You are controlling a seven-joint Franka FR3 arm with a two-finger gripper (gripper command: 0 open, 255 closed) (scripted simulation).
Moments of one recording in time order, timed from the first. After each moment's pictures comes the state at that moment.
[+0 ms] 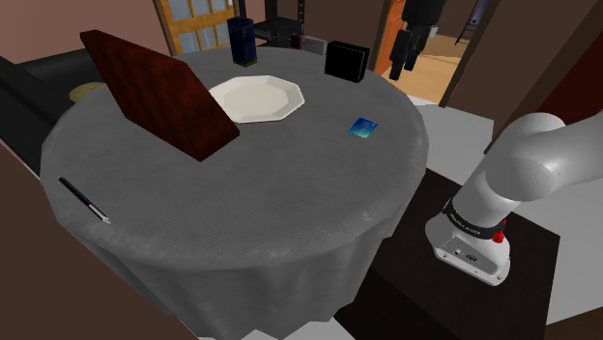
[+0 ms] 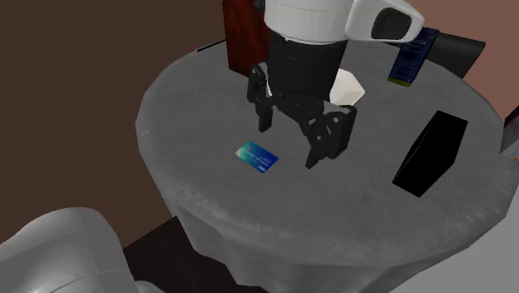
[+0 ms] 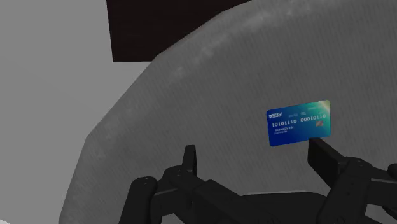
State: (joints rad) arm 0.00 -0.79 -0.04 -2.44 0.02 1.63 -0.10
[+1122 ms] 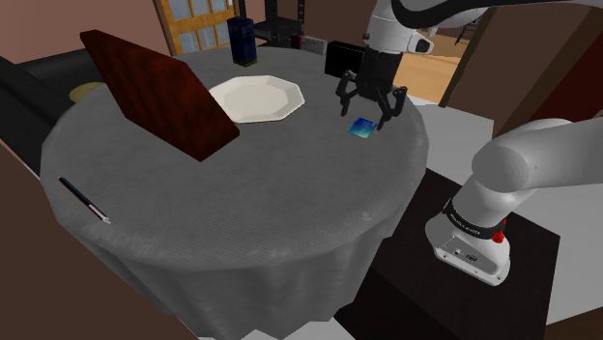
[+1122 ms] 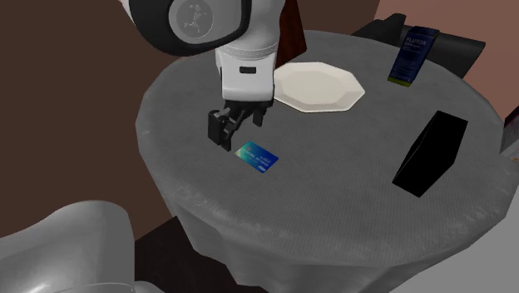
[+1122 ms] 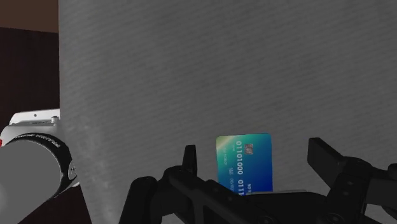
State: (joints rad) arm -0.31 -0.84 0.49 -2.61 0.52 1.81 1.30
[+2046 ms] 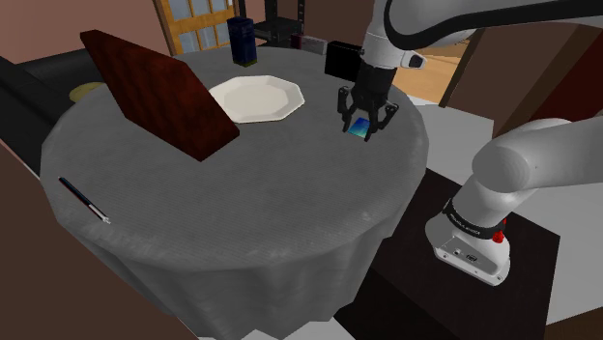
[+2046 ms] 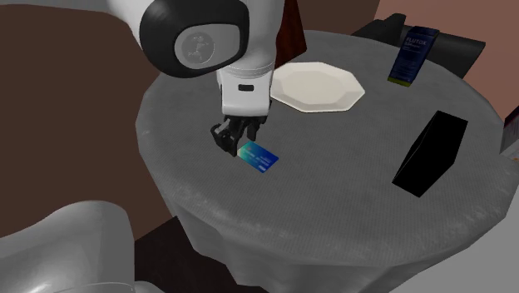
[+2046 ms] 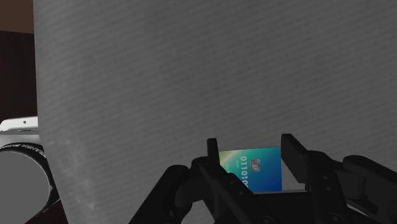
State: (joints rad) arm -0.30 -0.82 0.52 -2.67 0.55 1.89 1.30
